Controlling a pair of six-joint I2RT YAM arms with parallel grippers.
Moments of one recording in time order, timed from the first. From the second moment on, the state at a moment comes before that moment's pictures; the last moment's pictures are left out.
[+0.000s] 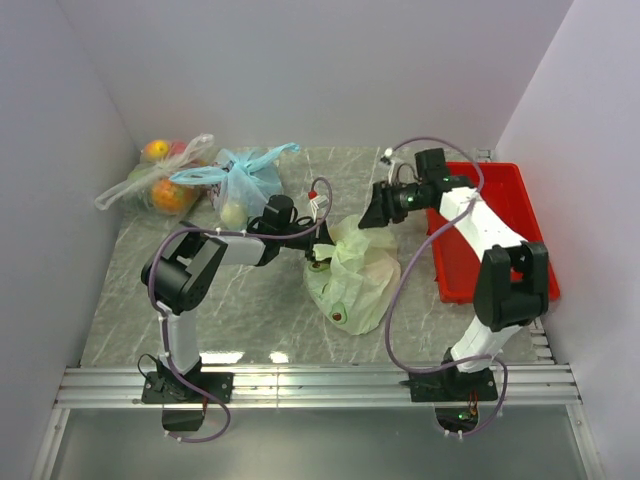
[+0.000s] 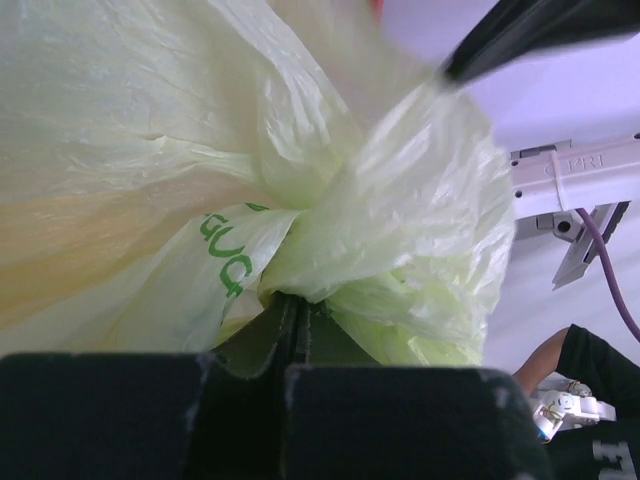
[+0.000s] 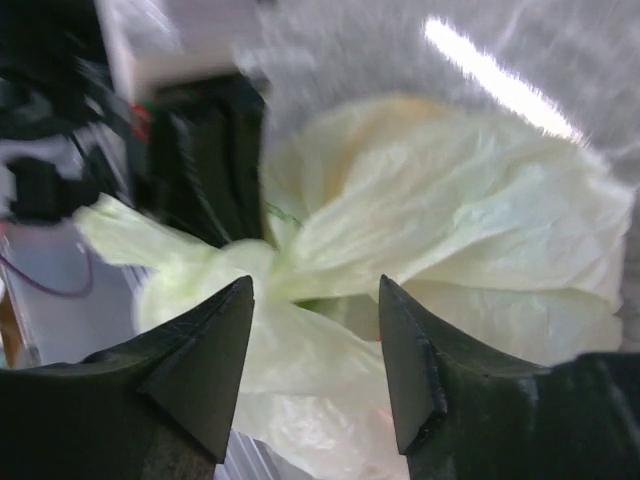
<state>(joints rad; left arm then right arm) -0.56 1.93 1.00 0.55 1.03 -0.81 0.16 1.67 1.35 -0.61 -0.87 -0.05</state>
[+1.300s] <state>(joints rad) -0.62 2.01 1.02 0.94 1.09 -1.09 0.28 1.55 1.17 -0.70 -0.85 -0.10</state>
